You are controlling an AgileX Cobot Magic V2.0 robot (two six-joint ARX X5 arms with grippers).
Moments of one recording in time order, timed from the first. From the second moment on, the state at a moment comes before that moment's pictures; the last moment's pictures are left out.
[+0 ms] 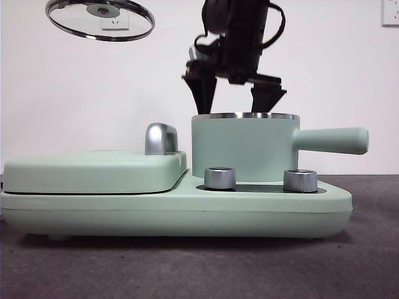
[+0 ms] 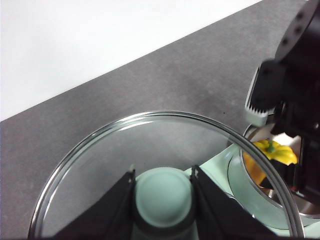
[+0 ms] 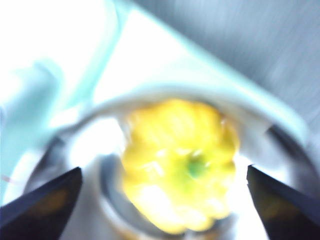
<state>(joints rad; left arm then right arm) -0.27 1.48 1.68 -0.71 0.25 0.22 0.53 2.21 2.27 -1.34 -0.05 0.06</state>
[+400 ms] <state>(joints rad) -0.27 1.48 1.68 -0.71 0.25 0.22 0.53 2.16 2.31 -1.34 -0.05 0.06</state>
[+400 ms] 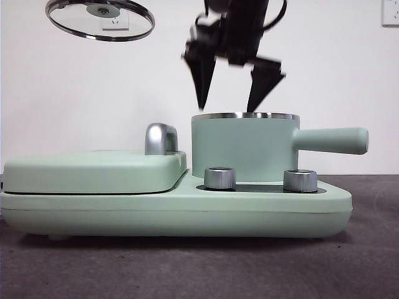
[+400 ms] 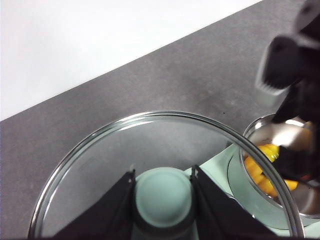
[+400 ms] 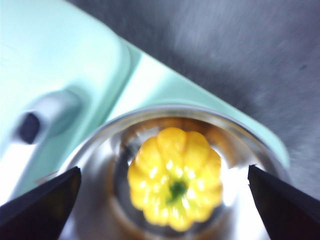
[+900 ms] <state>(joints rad) -0.36 1.49 1.68 -0.71 0.25 0.22 0.52 1.55 2.03 -1.34 -0.10 0.06</state>
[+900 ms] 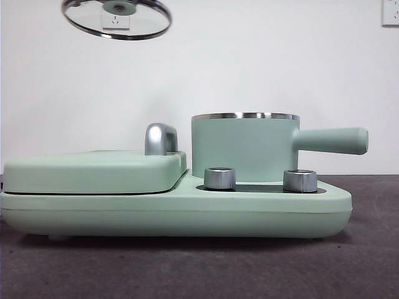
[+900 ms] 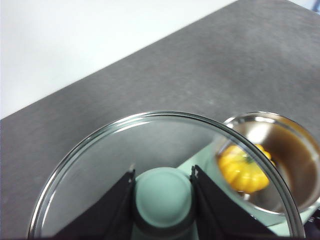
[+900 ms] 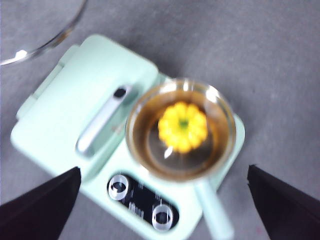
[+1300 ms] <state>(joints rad) -0.58 1.64 1.68 -0.62 0.25 0.22 0.52 1.01 1.51 -1.34 -0.11 0.06</state>
